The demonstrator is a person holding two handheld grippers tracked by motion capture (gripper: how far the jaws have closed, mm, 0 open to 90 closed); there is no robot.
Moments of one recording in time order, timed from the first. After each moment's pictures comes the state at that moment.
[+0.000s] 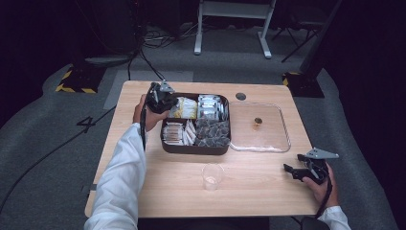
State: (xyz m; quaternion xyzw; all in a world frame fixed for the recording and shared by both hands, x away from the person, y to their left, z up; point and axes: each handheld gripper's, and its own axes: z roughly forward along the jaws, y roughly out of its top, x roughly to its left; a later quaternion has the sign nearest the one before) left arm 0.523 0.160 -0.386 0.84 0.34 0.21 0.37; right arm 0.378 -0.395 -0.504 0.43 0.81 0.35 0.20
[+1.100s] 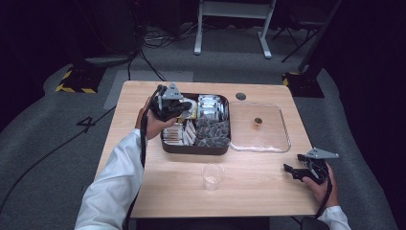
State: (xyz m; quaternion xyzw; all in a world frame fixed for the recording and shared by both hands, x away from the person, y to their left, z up) left arm 0.458 0.130 -0.338 0.85 0.24 0.20 0.43; right arm 0.379 -0.395 -0.504 0.43 0.81 0.35 0.20
